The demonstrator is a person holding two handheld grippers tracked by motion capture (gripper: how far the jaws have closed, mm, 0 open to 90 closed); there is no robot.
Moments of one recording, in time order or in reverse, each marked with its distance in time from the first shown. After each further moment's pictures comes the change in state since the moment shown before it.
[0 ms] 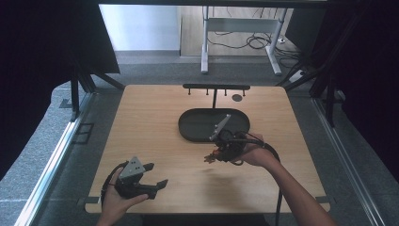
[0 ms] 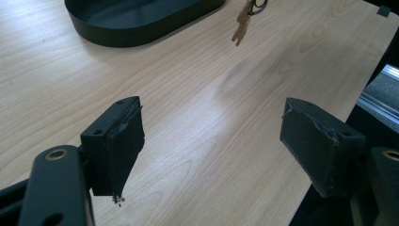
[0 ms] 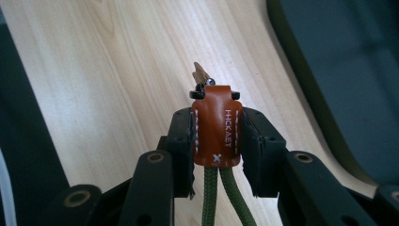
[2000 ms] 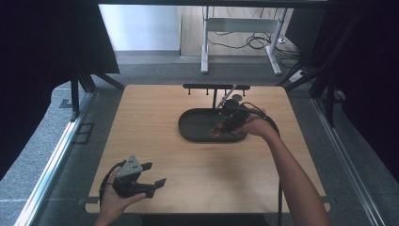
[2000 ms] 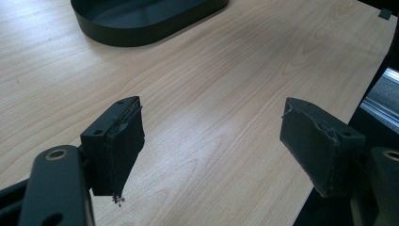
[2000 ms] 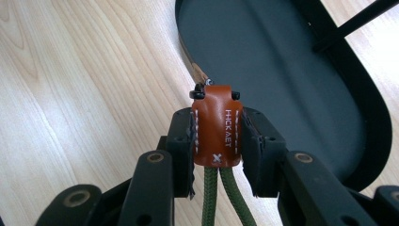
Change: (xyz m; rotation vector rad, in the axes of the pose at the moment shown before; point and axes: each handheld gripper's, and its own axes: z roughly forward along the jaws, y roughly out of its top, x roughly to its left) left arm 0.006 -0.002 -0.002 -0.006 0.000 -0.008; right arm -0.086 0.022 -0.005 -0.026 -0.036 0.104
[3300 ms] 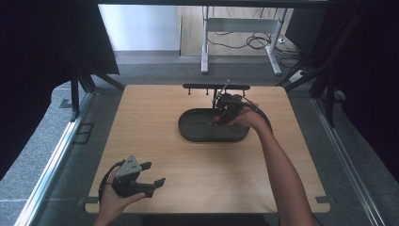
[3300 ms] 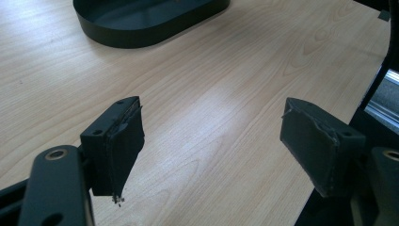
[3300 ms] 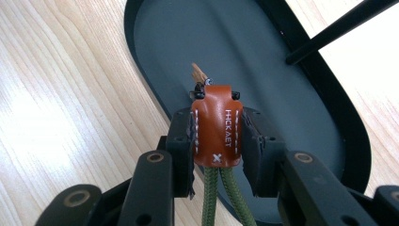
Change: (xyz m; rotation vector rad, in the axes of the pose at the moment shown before) left arm 0.001 0.000 -0.001 -0.006 0.000 -0.002; right arm -0.035 0.018 0.034 0.024 -0.025 0.020
